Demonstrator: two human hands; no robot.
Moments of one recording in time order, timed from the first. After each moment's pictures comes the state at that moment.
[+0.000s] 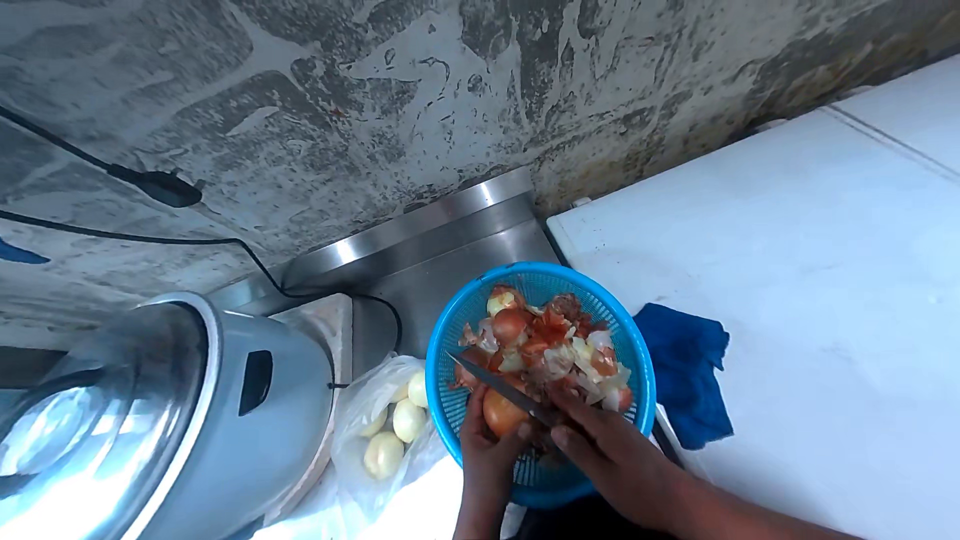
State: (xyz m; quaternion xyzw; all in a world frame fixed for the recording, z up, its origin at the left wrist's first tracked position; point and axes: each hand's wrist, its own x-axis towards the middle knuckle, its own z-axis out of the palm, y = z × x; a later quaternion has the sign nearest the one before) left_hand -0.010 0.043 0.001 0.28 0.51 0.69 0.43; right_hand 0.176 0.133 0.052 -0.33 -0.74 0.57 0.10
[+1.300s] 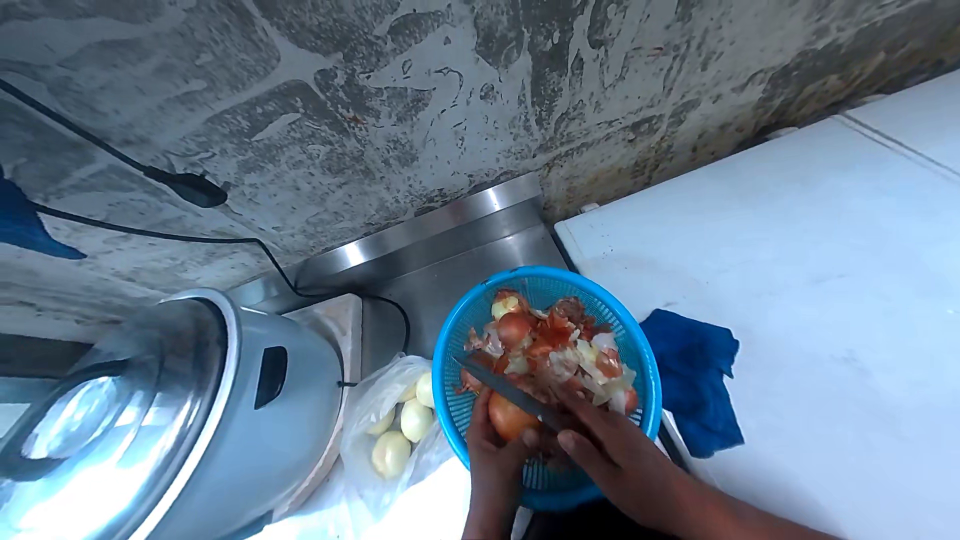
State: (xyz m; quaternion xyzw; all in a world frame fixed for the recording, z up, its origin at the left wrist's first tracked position) left_hand -0.006 0.040 0.003 0.26 0.47 0.72 0.44; right_hand 0.175 0.129 0.040 -0.31 -0.76 0.55 0.15
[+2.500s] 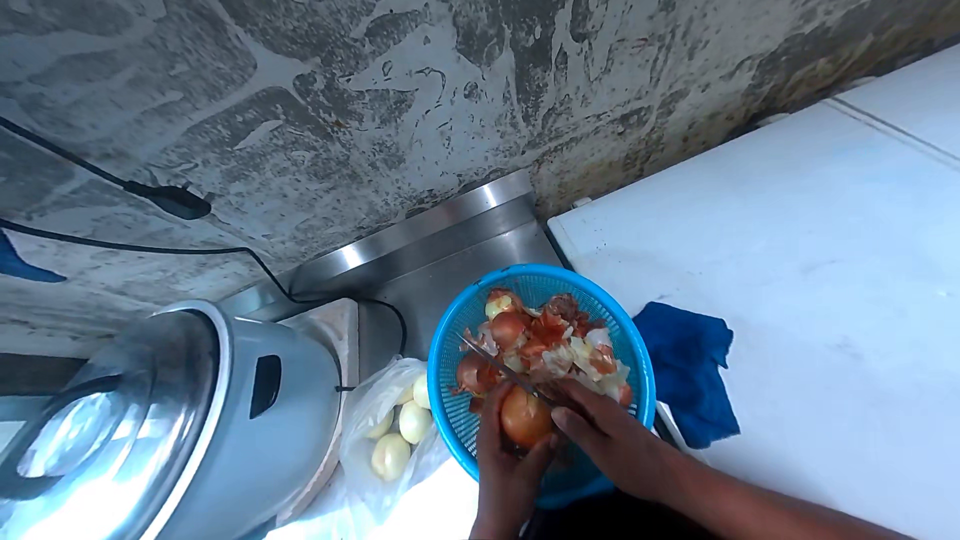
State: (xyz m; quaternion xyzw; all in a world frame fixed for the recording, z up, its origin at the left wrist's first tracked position) left_hand 0.004 0.039 0.010 0.43 0.59 0.60 0.33; right_hand 0.172 0.148 0.041 -0.33 -0.70 0.63 0.10
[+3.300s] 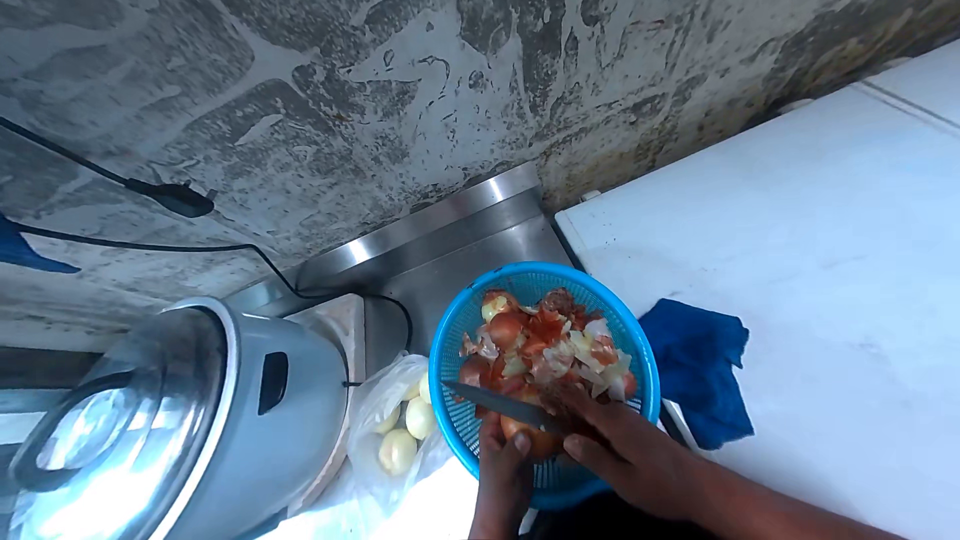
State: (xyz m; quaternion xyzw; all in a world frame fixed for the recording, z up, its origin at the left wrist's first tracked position) left_hand -0.003 0.035 -0.002 0.20 0.38 0.73 0.53; right_hand 0.181 0.148 0.053 -0.24 -0.78 0.56 0.10
